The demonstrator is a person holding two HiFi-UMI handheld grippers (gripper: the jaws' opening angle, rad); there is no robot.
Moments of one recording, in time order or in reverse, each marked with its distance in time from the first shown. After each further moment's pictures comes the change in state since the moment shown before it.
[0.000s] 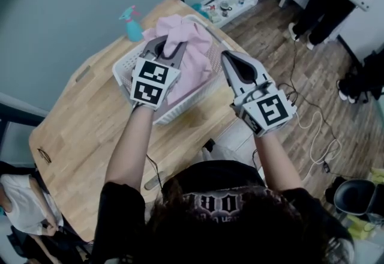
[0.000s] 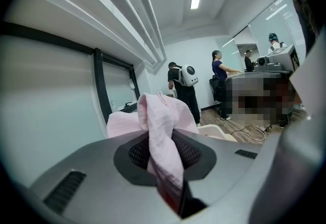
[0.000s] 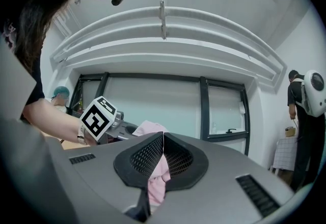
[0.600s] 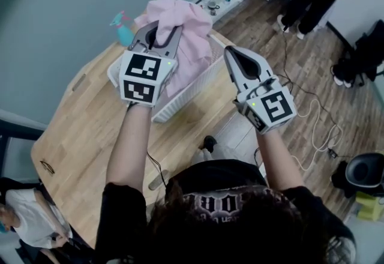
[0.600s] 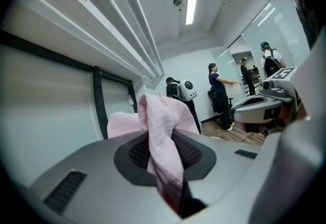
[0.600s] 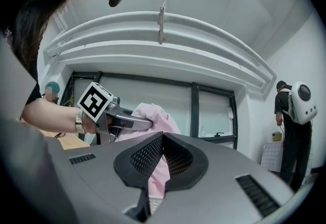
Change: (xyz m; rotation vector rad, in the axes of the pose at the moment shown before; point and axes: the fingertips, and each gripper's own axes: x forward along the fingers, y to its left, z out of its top) left arm -0.032 -0.013 0.082 0.032 -0.165 -0.002; right arm -0.039 -0.004 0.022 -0.027 -0.024 -0.112
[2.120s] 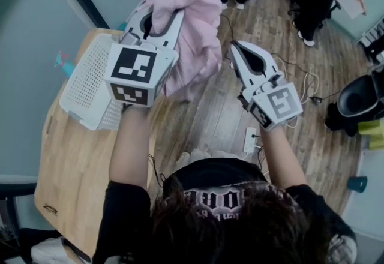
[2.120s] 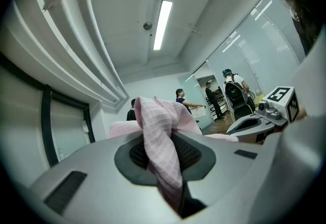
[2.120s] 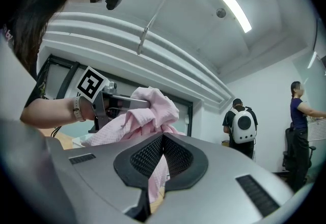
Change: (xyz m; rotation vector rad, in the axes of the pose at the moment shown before) left arm 0.012 -0.244 0.153 0.064 -0.288 -0.360; right arm -0.243 -0.079 0.052 -0.085 0.027 -0.398
